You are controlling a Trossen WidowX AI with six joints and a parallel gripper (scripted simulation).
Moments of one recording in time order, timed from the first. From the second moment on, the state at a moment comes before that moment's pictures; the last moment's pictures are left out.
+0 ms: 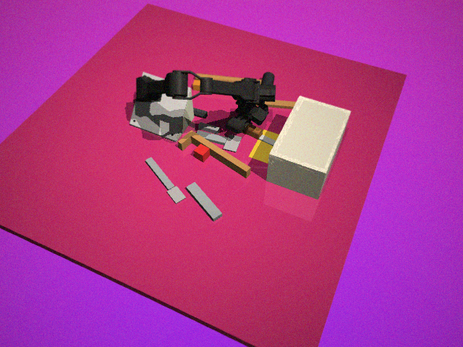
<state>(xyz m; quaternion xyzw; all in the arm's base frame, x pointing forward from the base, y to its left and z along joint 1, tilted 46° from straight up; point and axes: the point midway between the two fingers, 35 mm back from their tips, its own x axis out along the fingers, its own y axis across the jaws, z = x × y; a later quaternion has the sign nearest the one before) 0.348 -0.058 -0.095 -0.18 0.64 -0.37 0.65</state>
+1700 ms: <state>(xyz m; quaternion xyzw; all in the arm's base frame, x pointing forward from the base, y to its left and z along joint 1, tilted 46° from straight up) 0.291 -0.042 -0.105 -0.18 0.64 -0.37 0.65</state>
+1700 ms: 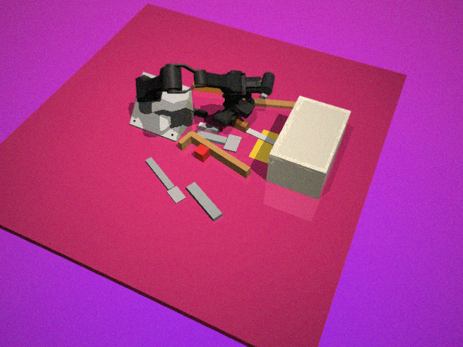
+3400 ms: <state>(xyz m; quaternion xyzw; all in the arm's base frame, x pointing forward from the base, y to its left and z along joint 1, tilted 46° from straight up) 0.233 -0.023 -0.115 -0.18 0.64 -0.37 0.65</state>
